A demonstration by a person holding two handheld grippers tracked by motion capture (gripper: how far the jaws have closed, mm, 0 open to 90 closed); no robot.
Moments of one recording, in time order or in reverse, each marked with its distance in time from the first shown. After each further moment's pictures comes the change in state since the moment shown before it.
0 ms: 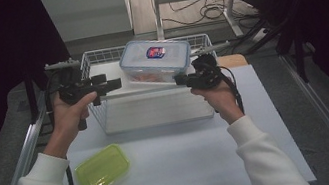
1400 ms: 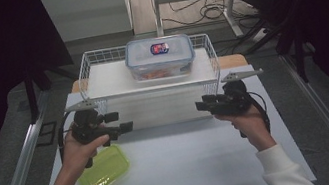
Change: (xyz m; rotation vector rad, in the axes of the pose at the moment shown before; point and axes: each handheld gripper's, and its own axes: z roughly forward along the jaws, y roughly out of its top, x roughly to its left) left arm -0.030 -0.090 0.006 0.157 -0.054 0.063; right arm -0.017 -0.080 -0.048 -0.015 0.054 0.046
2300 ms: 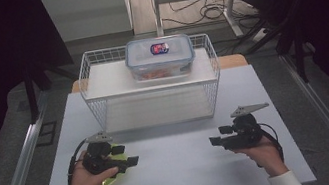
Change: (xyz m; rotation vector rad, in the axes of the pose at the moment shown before) left arm -0.007 -0.073 0.024 0.194 0.025 -0.018; right arm -0.010 -0.091 -0.005 0.173 -0.018 0.026
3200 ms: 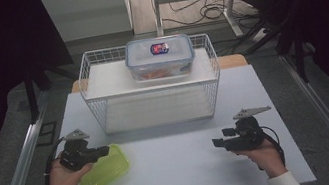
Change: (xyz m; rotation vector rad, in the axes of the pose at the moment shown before) left arm 0.049 -0.017 -0.030 0.008 0.158 -0.059; right arm -0.008 -0.012 0.003 0.009 -0.035 0.045
